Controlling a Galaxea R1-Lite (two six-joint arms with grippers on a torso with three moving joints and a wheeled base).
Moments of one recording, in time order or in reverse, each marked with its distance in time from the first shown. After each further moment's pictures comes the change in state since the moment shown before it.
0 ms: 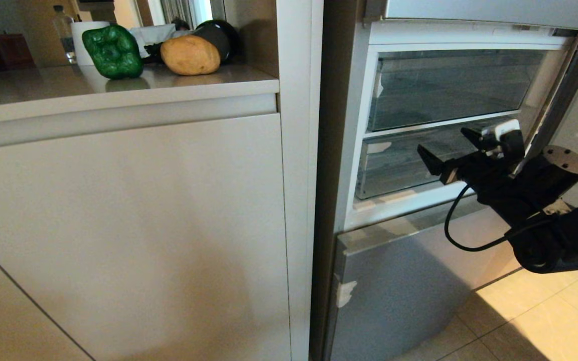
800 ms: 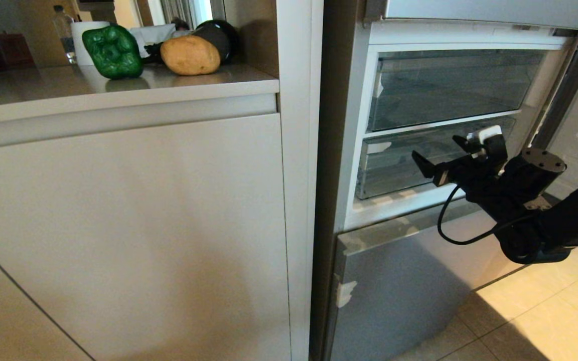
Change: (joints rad) left arm 0.000 0.000 0.000 0.000 0.000 0.000; right arm -0.020 0.102 -0.138 0.080 0.000 0.001
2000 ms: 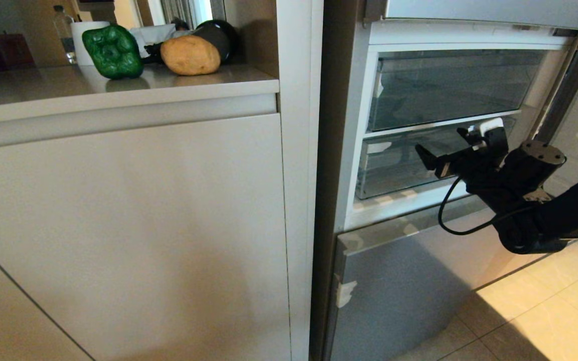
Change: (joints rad) left arm 0.000 0.000 0.000 0.000 0.000 0.000; right arm -0.016 0.012 -0.078 0.035 -0.018 -0.015
